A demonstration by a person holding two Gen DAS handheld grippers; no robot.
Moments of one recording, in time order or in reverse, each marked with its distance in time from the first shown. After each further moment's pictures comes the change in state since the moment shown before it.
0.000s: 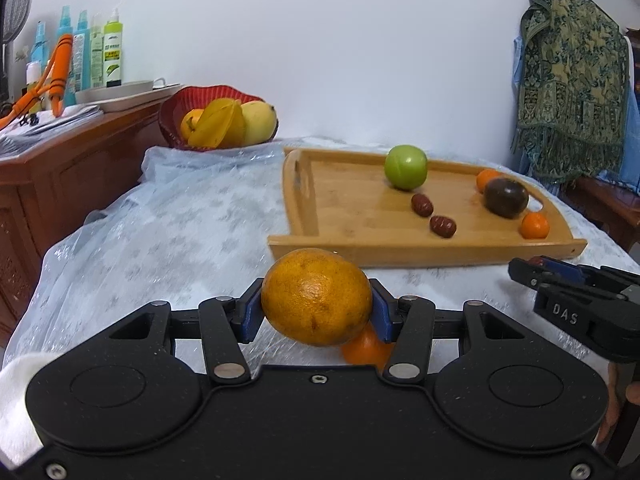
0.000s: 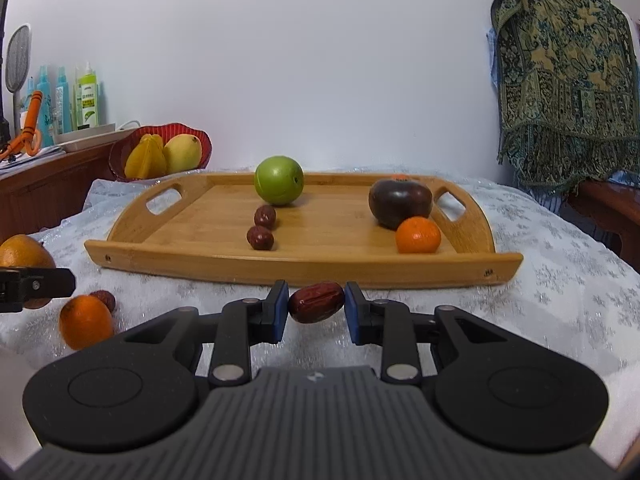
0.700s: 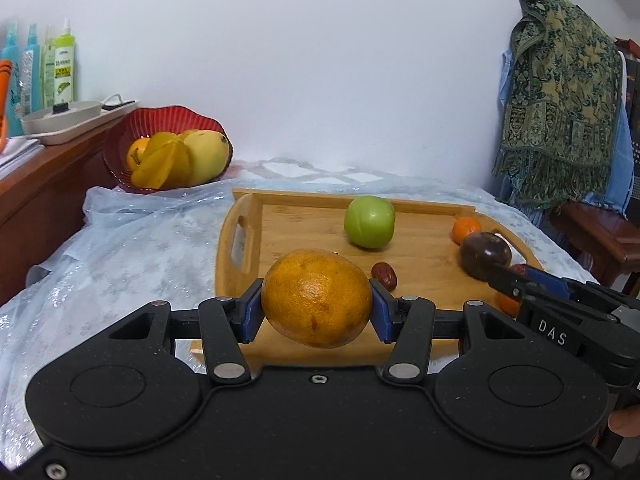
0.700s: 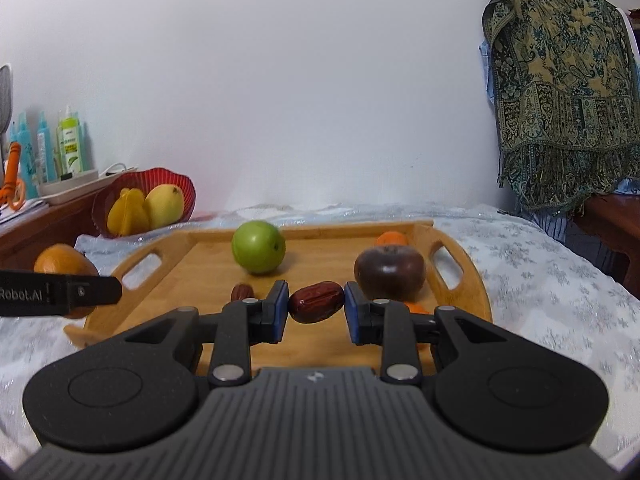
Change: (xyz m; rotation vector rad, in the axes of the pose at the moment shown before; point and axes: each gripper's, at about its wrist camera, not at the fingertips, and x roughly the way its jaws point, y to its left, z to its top) left arm 0.055 -0.030 0.075 -0.021 0.015 -0.076; right arm 0.034 -0.026 0.058 0.066 -0.047 0.005
